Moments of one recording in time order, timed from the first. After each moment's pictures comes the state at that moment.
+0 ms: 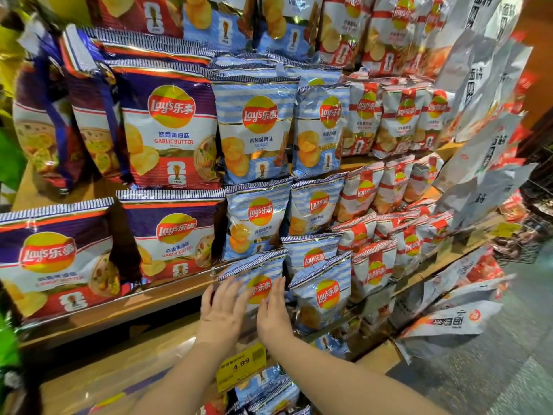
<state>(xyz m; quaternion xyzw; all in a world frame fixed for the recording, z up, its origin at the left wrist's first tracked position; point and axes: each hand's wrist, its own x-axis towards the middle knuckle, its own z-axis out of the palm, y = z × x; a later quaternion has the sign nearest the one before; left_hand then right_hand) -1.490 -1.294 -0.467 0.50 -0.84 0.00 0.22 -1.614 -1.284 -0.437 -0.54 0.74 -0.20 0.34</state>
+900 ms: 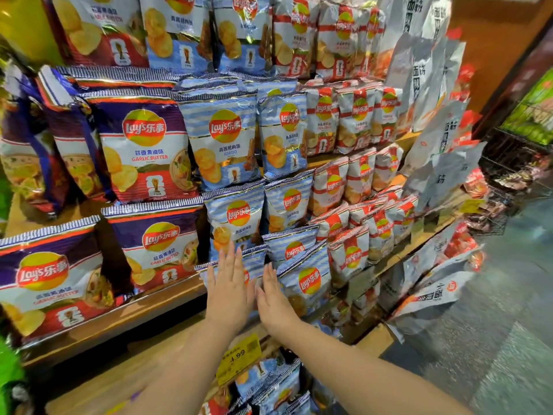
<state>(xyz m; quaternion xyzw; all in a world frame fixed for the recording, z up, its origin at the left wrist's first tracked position) -1.520 -1.297 -0.391 0.56 -0.81 -0.07 0.17 -1.632 -1.256 -0.380 -0.60 0.69 -0.19 0.35</state>
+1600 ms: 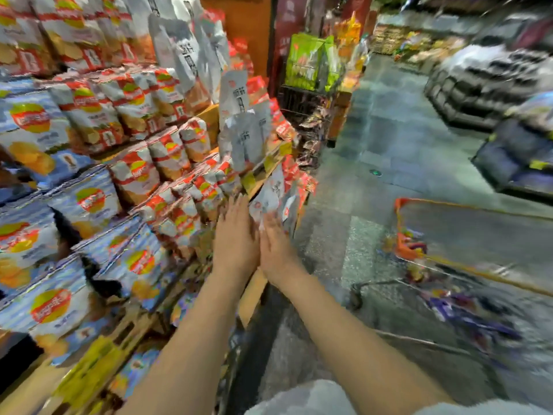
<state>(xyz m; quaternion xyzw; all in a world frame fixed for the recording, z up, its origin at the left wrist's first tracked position) -1.754 -1.082 -0.250 0.29 -0.88 -0.25 0.28 -1.813 -1.007 -0.268 -0.40 0.81 -0.41 0.12</state>
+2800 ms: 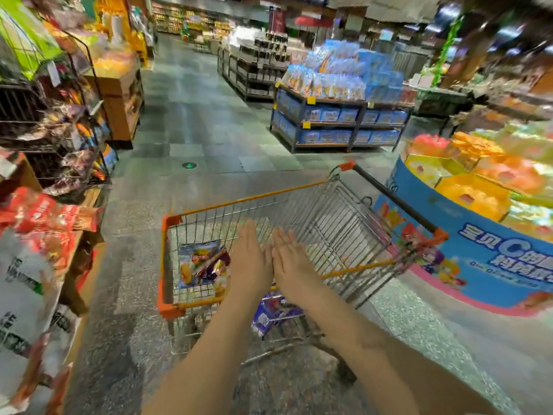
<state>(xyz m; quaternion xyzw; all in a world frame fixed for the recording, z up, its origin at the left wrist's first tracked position) -2.214 -0.643 -0.314 -0.03 -0.90 -0.41 0.13 -2.201 -0.540 -0.296 -0.11 0.97 -0.21 0.00</state>
